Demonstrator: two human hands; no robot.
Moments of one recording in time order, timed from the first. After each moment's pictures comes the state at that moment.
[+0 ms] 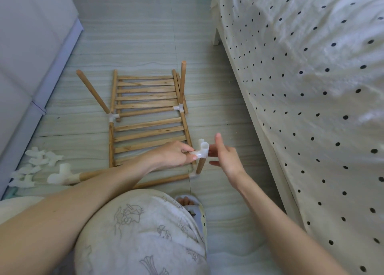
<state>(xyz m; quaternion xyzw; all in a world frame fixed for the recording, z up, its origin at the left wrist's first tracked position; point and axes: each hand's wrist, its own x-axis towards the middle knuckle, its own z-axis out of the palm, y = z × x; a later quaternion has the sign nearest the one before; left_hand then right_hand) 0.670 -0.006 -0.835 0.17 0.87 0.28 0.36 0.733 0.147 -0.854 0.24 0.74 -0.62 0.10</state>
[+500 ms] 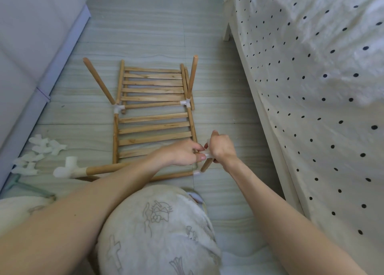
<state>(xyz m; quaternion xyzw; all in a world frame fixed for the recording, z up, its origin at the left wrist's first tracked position) 0.664 -0.002 -0.845 0.22 0.87 0.25 0.36 0.681 0.119 -0.855 0.29 0.86 -0.40 0.16</state>
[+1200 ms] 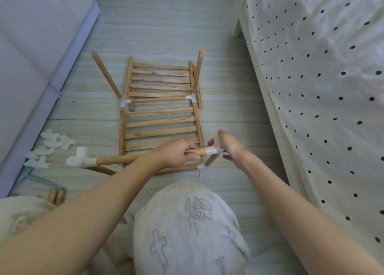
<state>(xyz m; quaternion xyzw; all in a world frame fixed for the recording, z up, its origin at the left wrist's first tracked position) 0.660 -0.039 -0.866 0.25 0.90 0.22 0.28 0.677 0.131 -0.861 0.29 0.77 -0.52 0.24</state>
